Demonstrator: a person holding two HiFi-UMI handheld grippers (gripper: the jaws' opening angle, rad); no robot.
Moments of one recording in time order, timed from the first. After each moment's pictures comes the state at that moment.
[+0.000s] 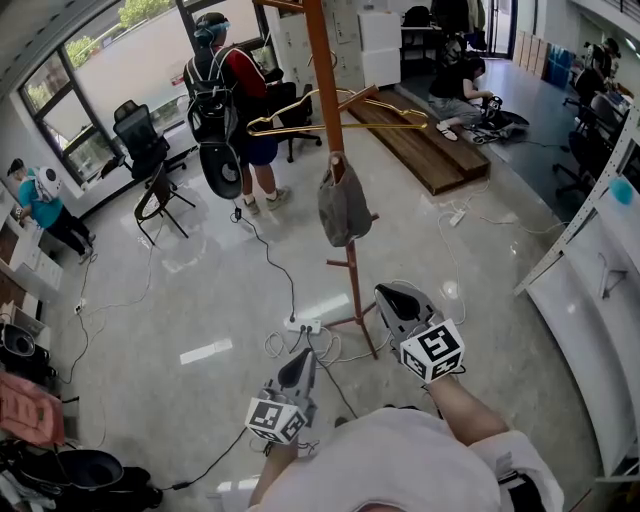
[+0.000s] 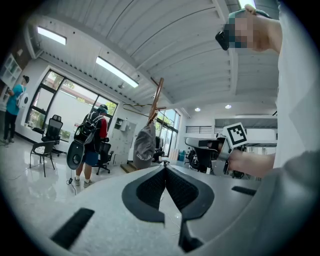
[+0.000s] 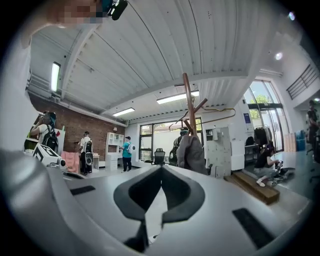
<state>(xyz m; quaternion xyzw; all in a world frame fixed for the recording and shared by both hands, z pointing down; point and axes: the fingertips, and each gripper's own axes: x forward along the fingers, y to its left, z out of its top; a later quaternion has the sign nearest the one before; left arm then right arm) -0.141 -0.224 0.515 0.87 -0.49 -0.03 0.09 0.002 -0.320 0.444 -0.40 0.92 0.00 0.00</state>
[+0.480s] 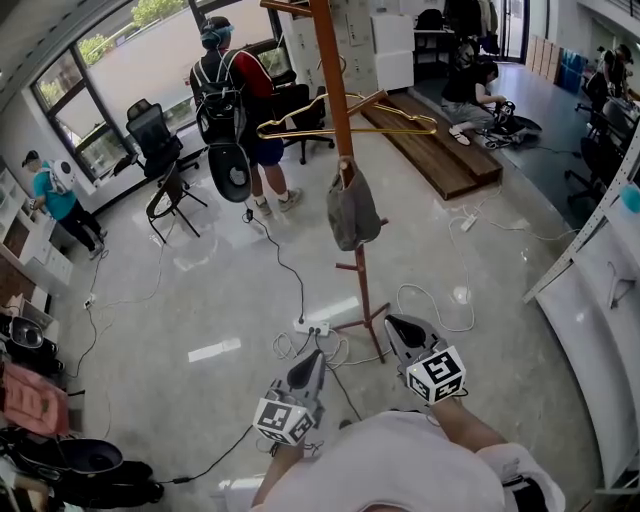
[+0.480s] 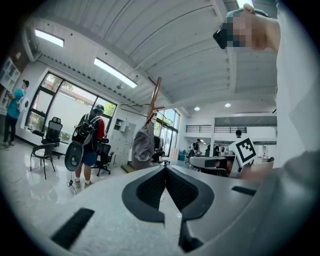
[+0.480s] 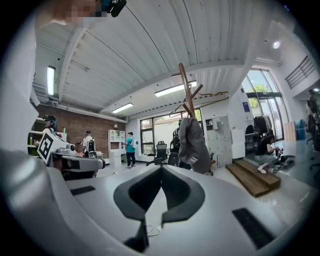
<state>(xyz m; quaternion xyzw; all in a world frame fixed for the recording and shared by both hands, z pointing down) -0.126 -0.226 0.513 0.87 -0.49 -0.02 0.08 0.013 -0.293 0.506 -0.40 0.92 -0.05 -0.02</state>
